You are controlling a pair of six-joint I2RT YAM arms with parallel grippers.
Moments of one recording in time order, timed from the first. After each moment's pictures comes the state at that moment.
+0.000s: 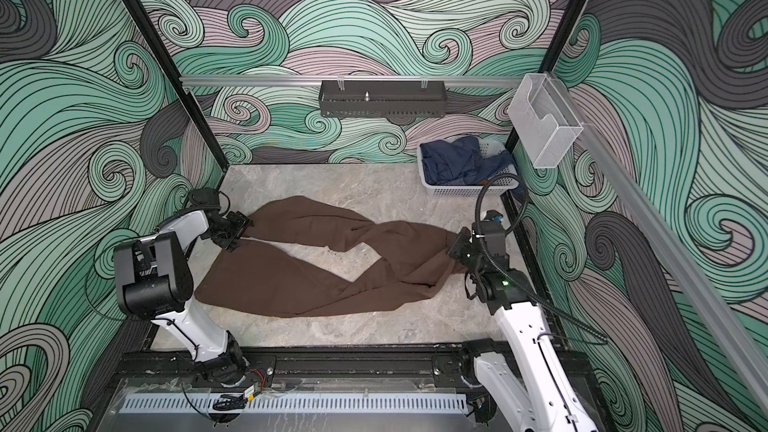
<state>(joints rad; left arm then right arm) 0.29 1.78 1.15 -0.57 0.21 -0.76 0.14 0.80 0.79 -0.66 0.04 0.59</state>
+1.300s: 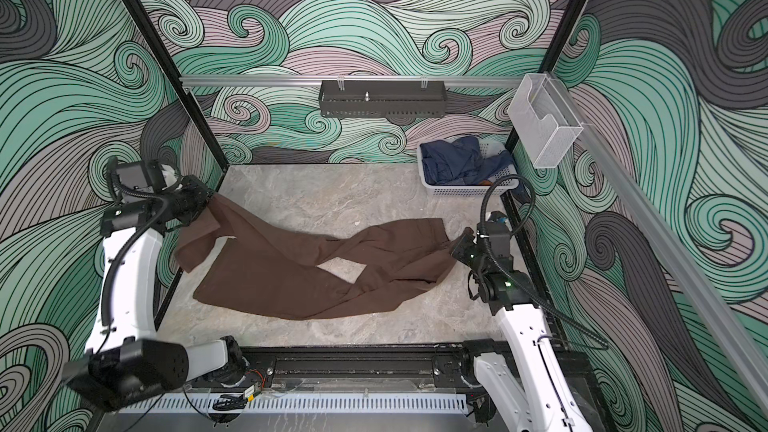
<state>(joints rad) 0.33 1.32 1.42 -0.85 0.30 -0.66 0.09 0.80 0.79 -0.67 0.02 0.57</state>
